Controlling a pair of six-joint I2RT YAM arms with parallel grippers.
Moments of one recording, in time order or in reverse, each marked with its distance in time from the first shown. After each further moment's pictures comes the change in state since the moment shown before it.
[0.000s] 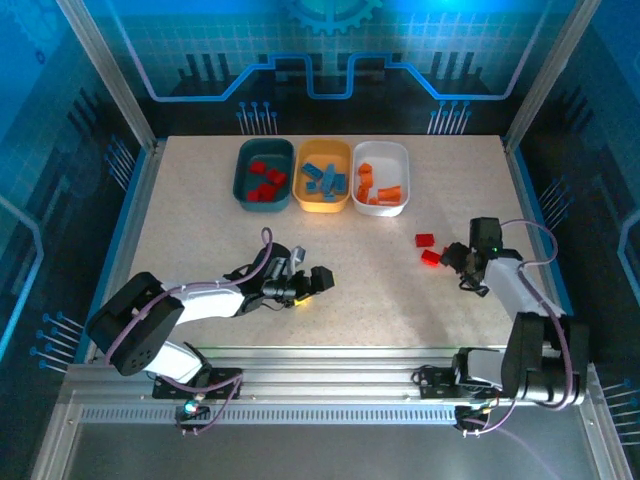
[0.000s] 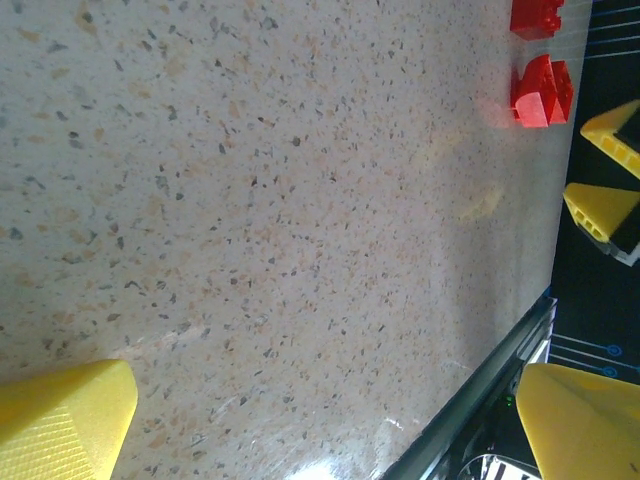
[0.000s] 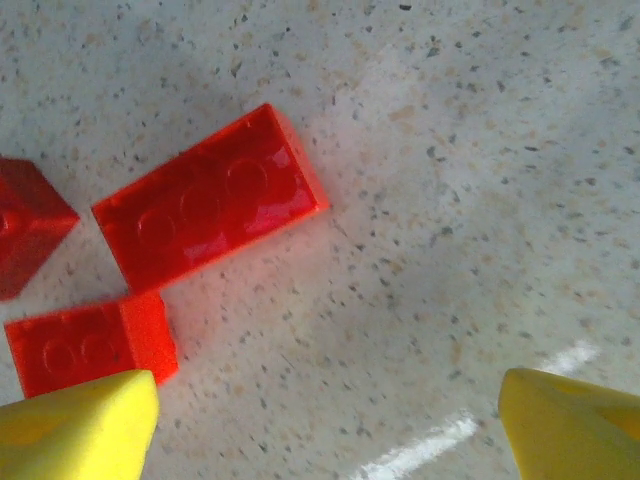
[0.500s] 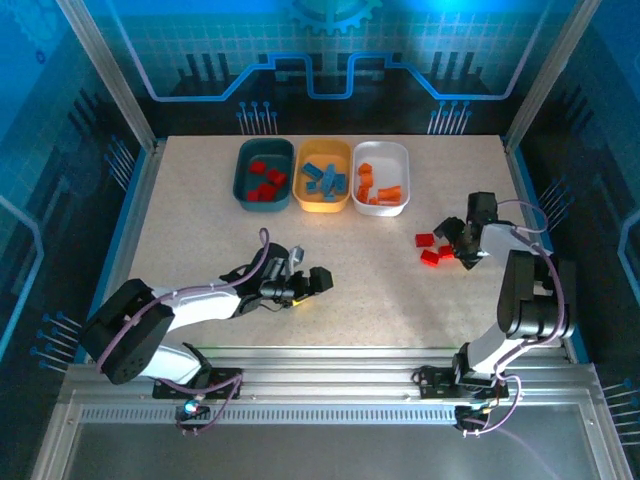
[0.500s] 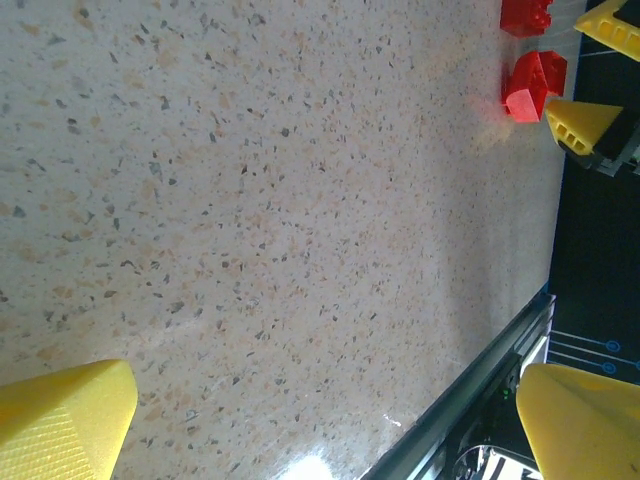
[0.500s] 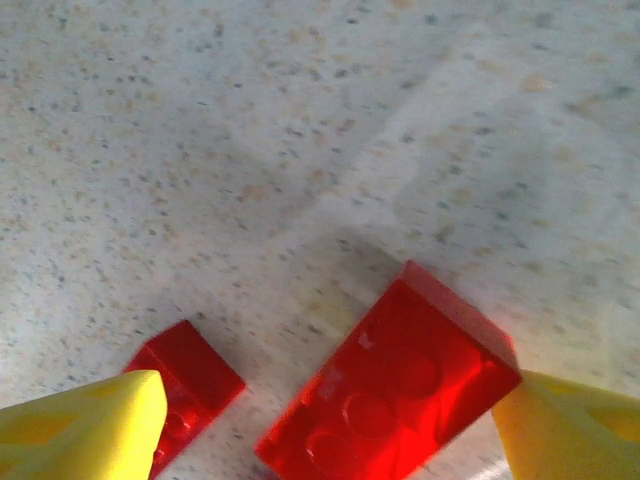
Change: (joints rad) left arm -0.006 -0.059 0.000 -0.068 -0.013 0.019; right arm -0.014 0.332 0.217 0.148 -0.148 0.085
